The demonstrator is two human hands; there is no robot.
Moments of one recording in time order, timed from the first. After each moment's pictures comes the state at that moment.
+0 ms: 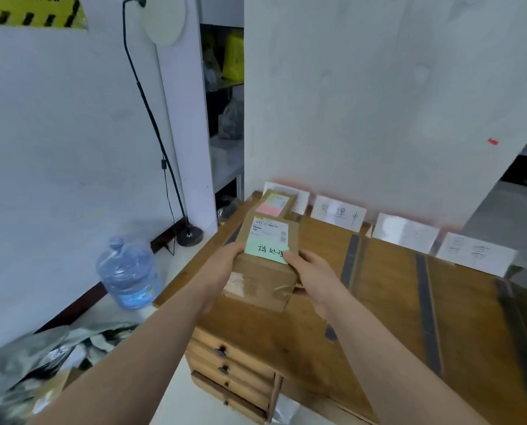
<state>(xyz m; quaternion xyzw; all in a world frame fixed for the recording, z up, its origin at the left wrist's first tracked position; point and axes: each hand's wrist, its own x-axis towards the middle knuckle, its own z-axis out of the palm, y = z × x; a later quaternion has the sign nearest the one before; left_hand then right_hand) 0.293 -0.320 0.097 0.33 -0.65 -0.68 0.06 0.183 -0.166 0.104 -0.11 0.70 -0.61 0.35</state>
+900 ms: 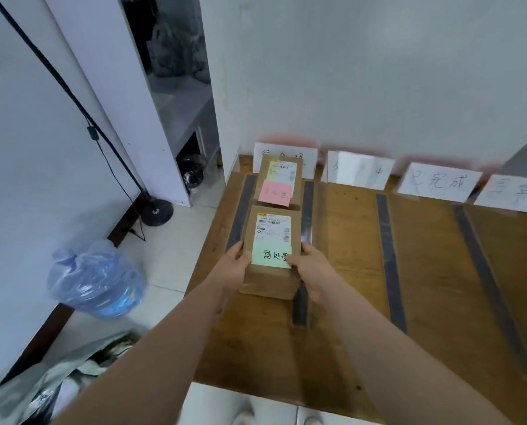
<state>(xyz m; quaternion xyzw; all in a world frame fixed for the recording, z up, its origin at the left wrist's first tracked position) 0.160 -0.498 -0.029 0.32 -0.71 -0.62 -0.10 0.081 -0.350 -0.030 0.10 0.71 -0.61 0.34</state>
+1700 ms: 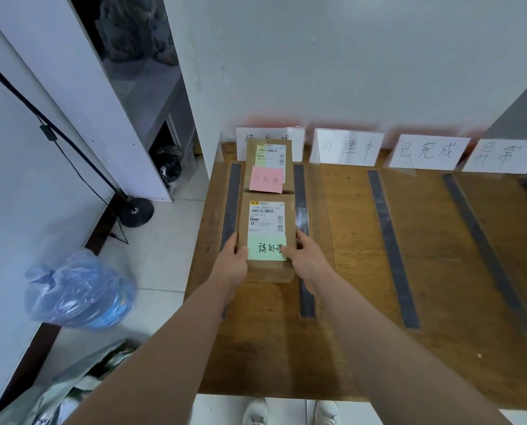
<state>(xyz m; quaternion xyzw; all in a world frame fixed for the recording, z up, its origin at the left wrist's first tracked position) 0.137 -0.510 -0.054 0.33 -0.71 -0.61 -0.09 0.078 -0.371 -0.060 0.10 0.77 -0.58 0.26</state>
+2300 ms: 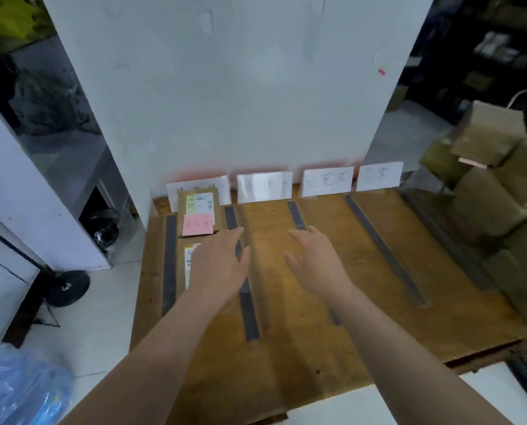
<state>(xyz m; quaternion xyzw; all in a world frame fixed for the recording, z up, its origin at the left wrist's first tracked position) 0.132 -0.426 0.072 0.03 -0.97 -0.25 0.06 0.116 -0.250 0.075 -0.07 0.97 -0.24 0.00</state>
